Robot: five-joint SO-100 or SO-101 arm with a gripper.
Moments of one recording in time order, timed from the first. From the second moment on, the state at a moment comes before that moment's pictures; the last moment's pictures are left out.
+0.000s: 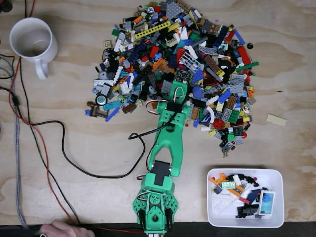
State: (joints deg) arm 11.2 87.4 112.8 47.7 -83.4
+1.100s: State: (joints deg) arm 9.8 85.4 110.5 47.7 -80.6
